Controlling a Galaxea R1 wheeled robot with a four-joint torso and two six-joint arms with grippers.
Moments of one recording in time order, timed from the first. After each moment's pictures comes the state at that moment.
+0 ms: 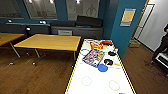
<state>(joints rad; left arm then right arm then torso) 1.44 2.51 -2.04 -0.58 -0.08 0.50 -1.51 2.35 -1.85 0.09 0.16 0.07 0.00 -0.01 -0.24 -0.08</state>
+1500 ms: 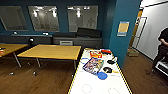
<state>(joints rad) 1.51 2.82 -2.47 -0.58 -0.08 0.50 -1.53 2.40 -1.91 0.05 0.15 0.07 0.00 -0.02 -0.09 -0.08</state>
